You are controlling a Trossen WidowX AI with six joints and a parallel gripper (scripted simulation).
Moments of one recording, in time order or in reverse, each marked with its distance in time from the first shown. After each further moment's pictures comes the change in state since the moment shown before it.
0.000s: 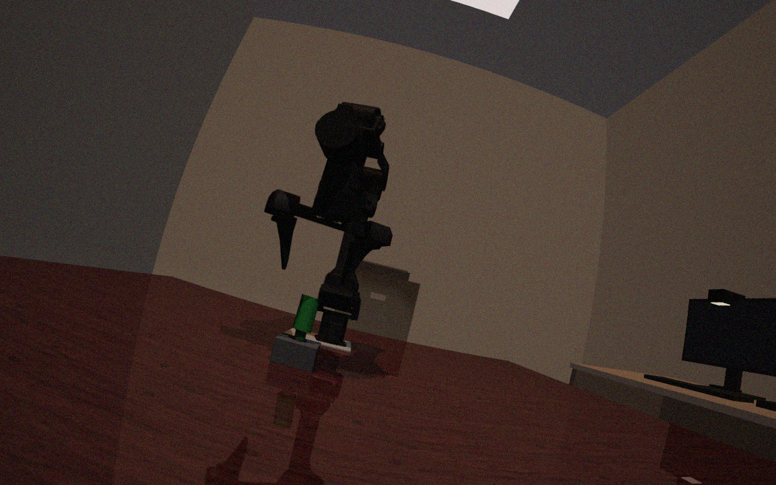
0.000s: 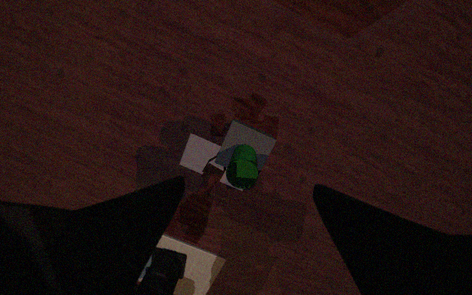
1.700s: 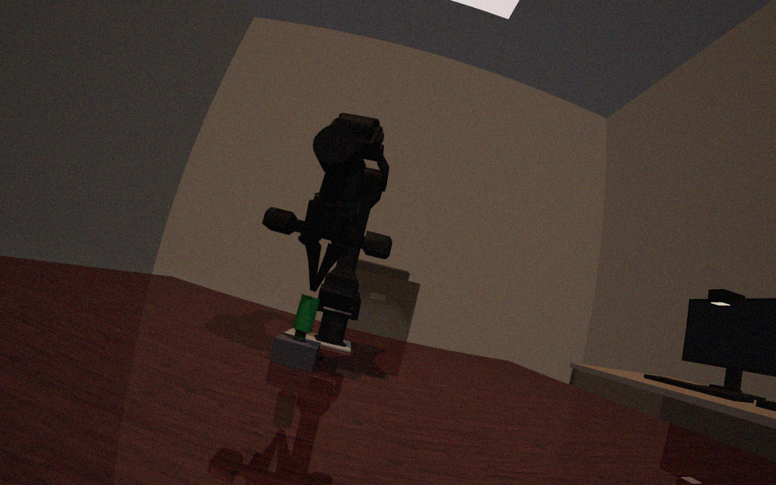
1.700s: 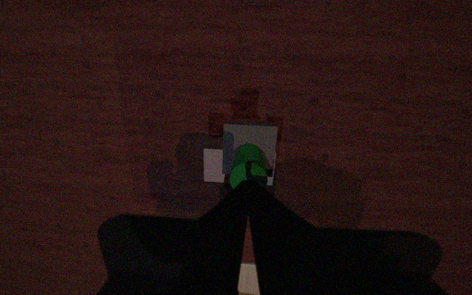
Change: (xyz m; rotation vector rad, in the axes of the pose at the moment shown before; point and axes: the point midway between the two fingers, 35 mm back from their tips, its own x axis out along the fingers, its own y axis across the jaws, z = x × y) arm 0.018 0.004 -0.004 0.373 0.007 0.002
